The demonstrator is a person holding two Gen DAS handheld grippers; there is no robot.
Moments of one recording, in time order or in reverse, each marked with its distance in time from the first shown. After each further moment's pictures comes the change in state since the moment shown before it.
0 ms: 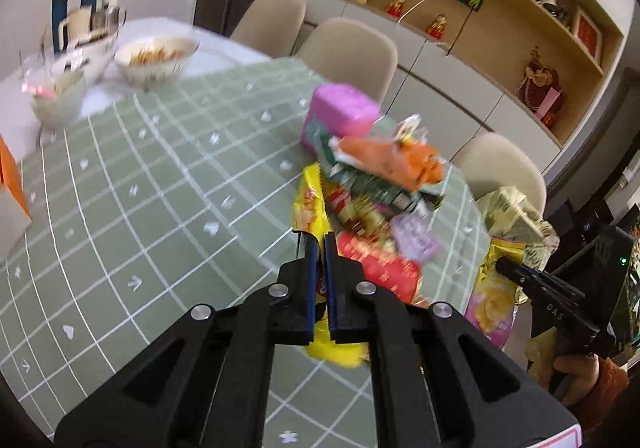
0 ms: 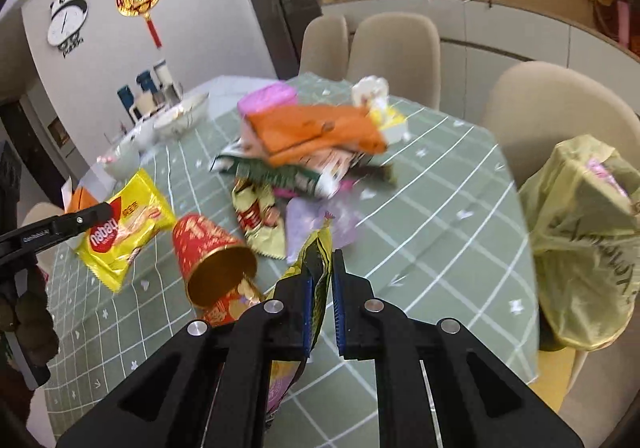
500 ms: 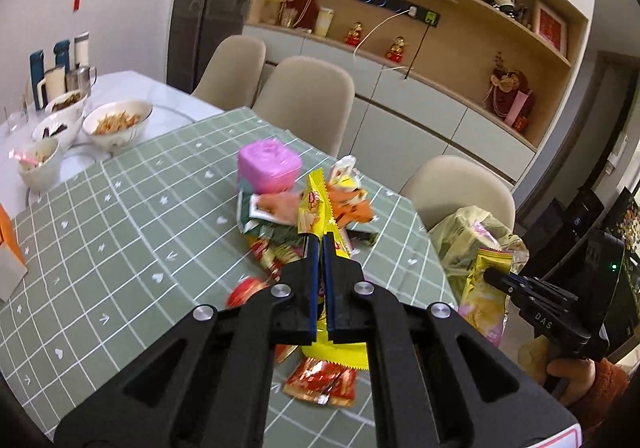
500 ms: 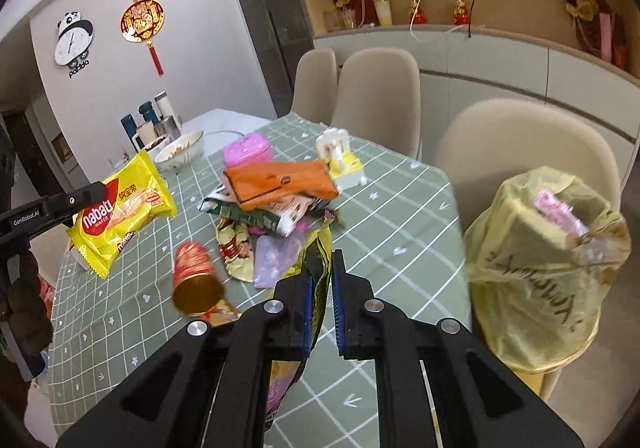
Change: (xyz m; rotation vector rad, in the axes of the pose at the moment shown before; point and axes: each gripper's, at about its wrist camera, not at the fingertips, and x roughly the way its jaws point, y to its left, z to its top) left arm -0.029 -0.090 0.025 0.092 -0.112 -0.036; right arm -0.066 -0.048 0.018 -0.016 -0.098 -0.005
